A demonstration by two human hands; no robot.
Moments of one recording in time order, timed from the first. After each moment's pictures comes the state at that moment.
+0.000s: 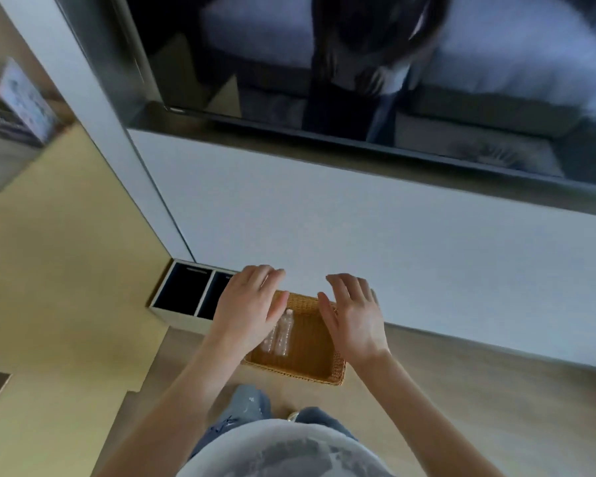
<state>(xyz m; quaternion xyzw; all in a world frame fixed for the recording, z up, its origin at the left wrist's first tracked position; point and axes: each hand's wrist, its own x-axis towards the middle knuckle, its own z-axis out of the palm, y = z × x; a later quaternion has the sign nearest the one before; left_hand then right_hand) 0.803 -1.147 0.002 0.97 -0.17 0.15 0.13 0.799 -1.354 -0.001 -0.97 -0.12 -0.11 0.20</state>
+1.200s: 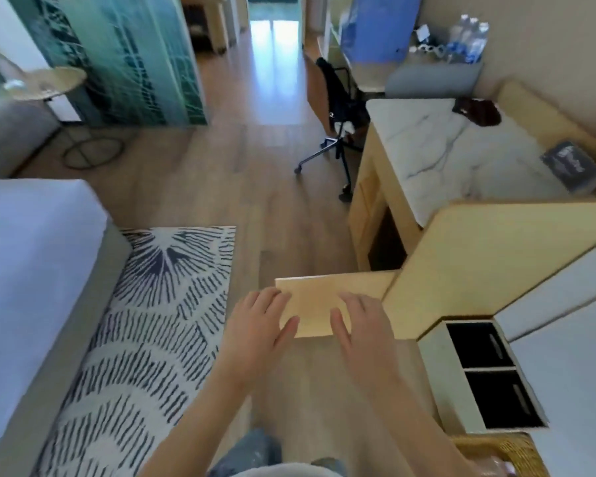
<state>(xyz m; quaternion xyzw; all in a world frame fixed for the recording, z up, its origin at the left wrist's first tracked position) 0.279 -0.904 0.023 0.84 0.50 0.19 0.07 0.469 -0.947 0.026 -0.70 -0.65 0.09 0.27</state>
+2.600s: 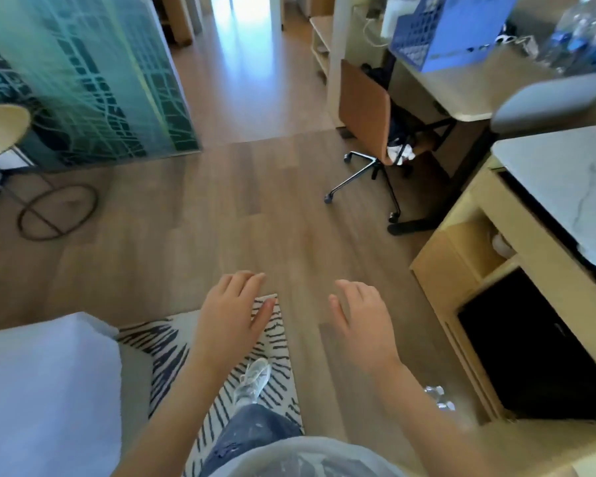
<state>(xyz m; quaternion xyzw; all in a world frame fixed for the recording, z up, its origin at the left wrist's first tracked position) -0.014 -0.202 0.026 0.86 0.48 0.15 0.10 0.196 -0.281 -0.009 -0.75 -0.58 0.08 0.30</state>
